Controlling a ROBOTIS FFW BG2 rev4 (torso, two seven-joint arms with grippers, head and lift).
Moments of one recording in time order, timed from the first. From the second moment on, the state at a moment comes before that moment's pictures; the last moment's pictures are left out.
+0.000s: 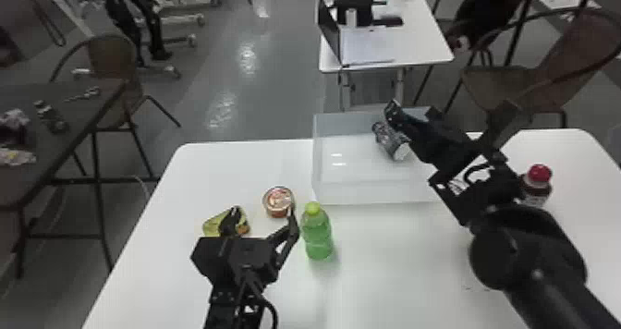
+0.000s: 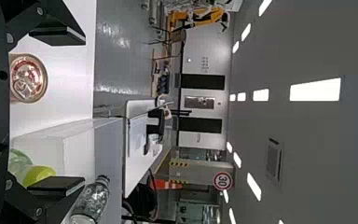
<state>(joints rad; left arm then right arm) 0.36 0.04 -0.07 -1.73 0.06 -0.26 0.08 -0.32 -0.06 0.36 -1.24 -0.71 -0.16 0.30</state>
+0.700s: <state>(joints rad) 0.37 0.04 -0.06 -1.73 0.06 -0.28 0.08 0.40 -0.13 0.09 -1.88 -0.27 -0.03 0.05</state>
